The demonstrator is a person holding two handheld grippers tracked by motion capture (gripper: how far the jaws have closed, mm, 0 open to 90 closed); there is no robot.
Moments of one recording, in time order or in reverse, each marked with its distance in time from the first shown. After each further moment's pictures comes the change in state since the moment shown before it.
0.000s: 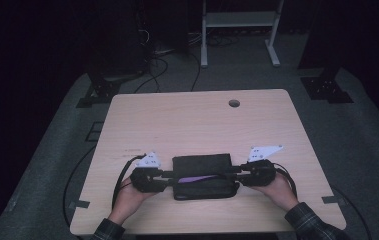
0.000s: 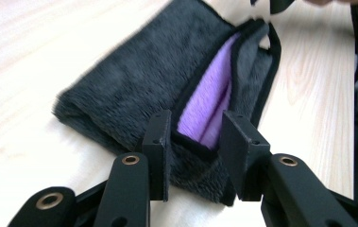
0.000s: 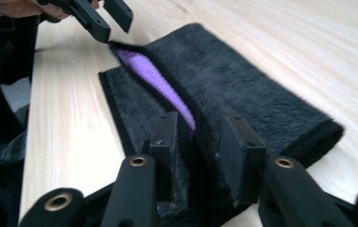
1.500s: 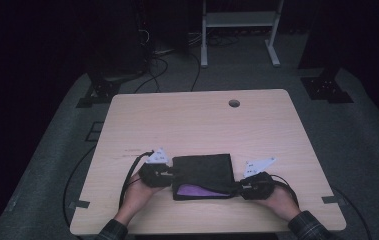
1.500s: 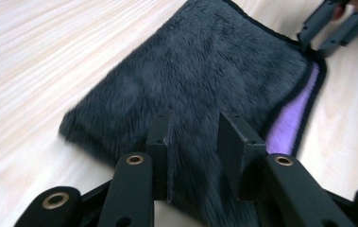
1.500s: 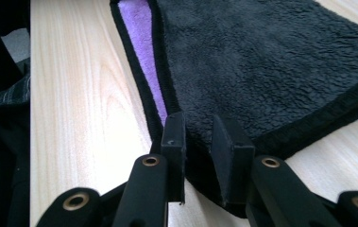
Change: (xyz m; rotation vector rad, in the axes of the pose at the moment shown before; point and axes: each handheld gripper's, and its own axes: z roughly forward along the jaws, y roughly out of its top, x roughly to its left) left arm 0.006 0.007 0.029 0.032 0.045 0.013; right arm 0.020 -0.023 0.009 0.157 0.007 -0.050
